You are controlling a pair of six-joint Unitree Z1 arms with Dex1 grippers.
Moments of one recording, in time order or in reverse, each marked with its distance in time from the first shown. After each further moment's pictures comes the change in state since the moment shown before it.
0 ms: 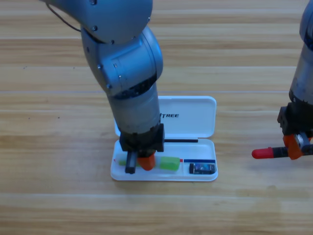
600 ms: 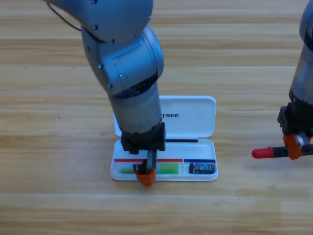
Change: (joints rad) arm 0 -0.001 0.000 -0.004 -0.002 -0.001 -0.016; arm 1 0.000 0.000 0.000 0.000 0.000 0.008
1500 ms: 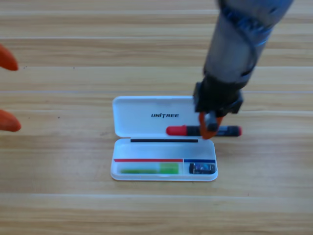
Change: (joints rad) arm 0 0.284 -0.765 0.338 0.061 -0.012 0.051; arm 1 0.209 0.183 -0.499 0.154 0.068 0.187
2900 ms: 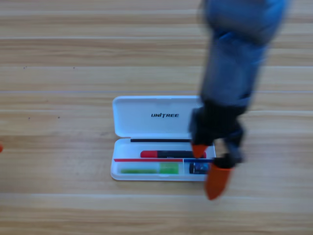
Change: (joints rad) arm 0 0.160 -0.188 0.333 -0.251 -0.060 -0.027; arm 1 0.049 -0.045 0.053 0.099 0.240 0.020
